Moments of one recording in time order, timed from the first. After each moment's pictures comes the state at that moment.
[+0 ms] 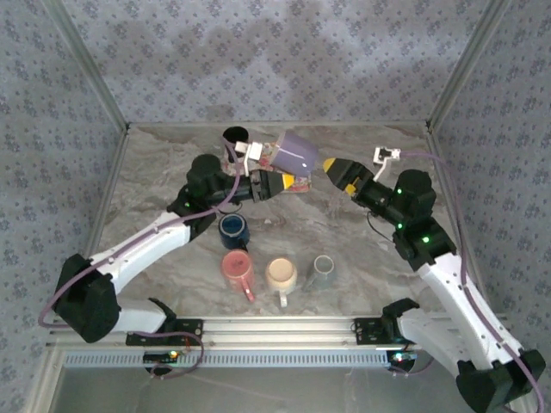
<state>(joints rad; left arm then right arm) -0.65 1.33 1.01 0.28 0.66 -0.81 0.37 0.84 0.91 -0.17 -0.37 0.93</state>
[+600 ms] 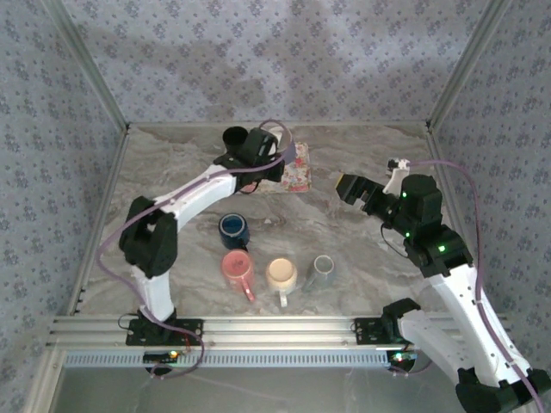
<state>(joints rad) -0.65 1.90 1.57 -0.41 -0.06 -0.29 0.35 0.78 0.98 -0.54 -0.18 0.67</state>
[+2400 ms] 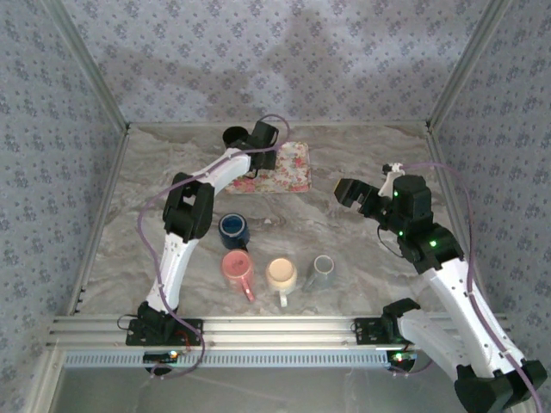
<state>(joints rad) -0.52 2.39 2.01 -0.51 -0.20 -0.28 0.34 0.81 0.92 -0.54 -0.15 0.66</state>
